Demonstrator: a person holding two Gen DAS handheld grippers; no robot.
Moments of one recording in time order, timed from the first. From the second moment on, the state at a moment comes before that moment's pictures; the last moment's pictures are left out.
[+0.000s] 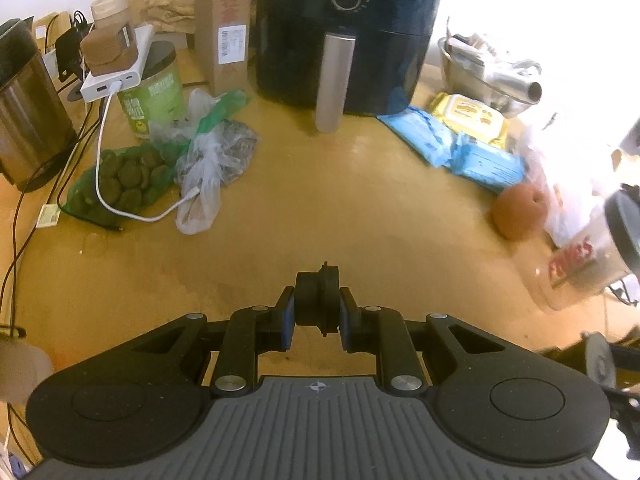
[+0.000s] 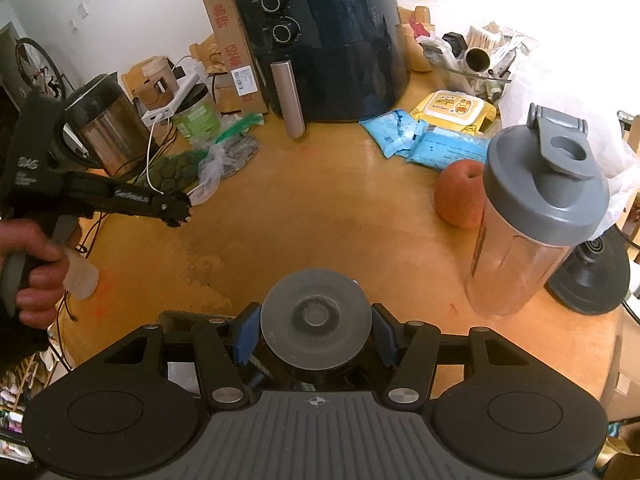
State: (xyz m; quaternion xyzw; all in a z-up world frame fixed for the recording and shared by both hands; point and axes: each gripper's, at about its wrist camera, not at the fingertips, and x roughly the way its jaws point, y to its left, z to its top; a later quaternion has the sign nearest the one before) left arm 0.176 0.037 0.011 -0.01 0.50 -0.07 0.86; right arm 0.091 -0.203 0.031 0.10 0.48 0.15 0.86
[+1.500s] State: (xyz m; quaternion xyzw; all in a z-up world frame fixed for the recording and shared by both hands) left arm 0.032 0.015 -0.005 -0.07 0.55 -0.03 0.83; right arm 0.046 -0.237 0.029 0.11 0.47 0.19 0.85
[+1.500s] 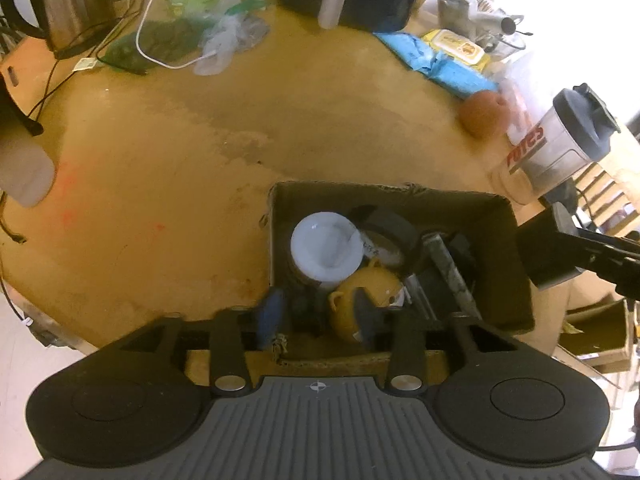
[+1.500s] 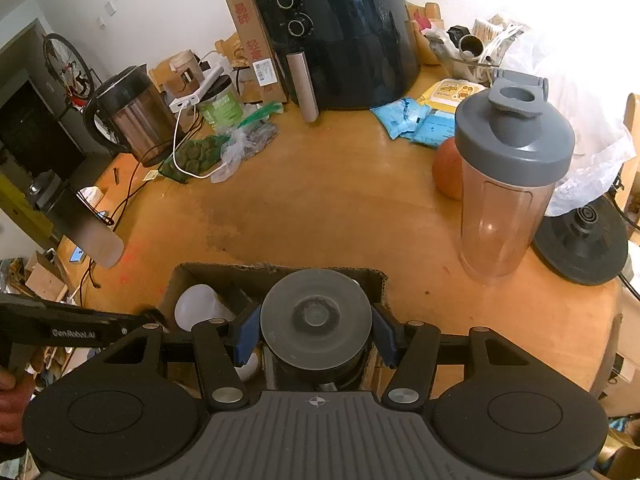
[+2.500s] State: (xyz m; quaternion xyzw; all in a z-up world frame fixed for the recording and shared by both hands) left arm 0.002 0.008 0.000 -0.07 0.53 -0.01 0.85; right arm 0.053 -0.205 0.031 0.08 0.46 0.25 0.85
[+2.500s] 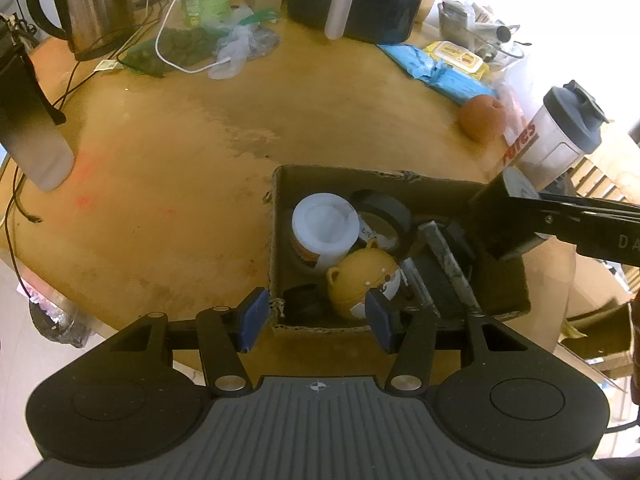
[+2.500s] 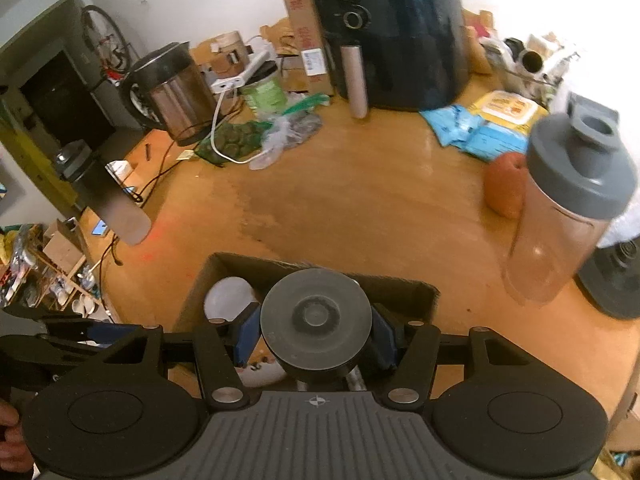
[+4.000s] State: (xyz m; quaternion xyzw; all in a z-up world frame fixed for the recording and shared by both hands) left arm -0.001 -0.013 0.020 0.03 0.48 0.02 0.88; right arm 0.019 -0.200 0.021 0.00 0.50 0.14 0.85
